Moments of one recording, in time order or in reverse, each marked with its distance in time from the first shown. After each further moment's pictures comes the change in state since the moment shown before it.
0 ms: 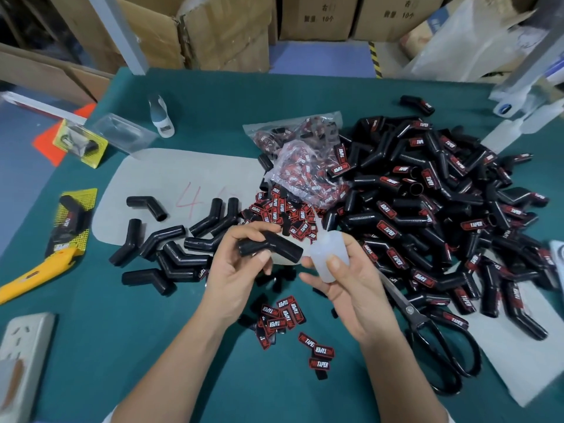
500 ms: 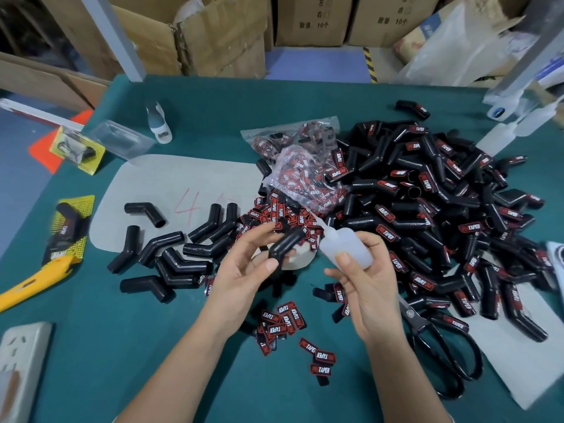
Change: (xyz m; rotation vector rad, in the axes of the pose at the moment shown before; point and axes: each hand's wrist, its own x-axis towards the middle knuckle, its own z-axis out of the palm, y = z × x) left_hand -0.002 -0.004 -0.003 0.003 -0.025 -0.237; right_hand 0.003 -0.004 -0.003 -0.165 0.262 -0.213
